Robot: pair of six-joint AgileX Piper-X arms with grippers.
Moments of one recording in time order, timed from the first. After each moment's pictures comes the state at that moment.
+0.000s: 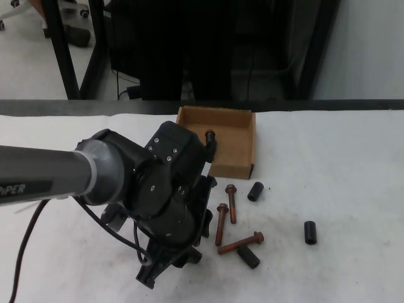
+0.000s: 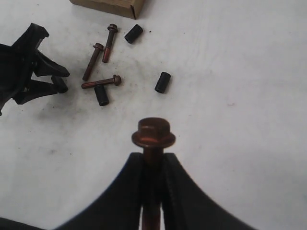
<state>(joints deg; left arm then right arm) -38.6 99.8 -56.6 28.7 4.5 -92.6 17.1 45.3 -60.2 72.8 -5.0 9.1</state>
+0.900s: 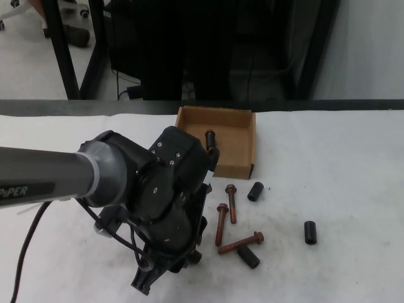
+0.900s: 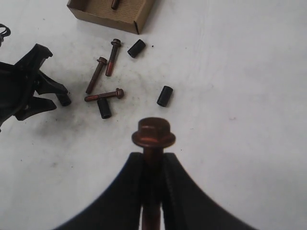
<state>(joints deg) -39.4 99.9 -56.6 31.5 1.3 -94.3 17.1 45.3 -60.1 70.0 -5.0 9.1</state>
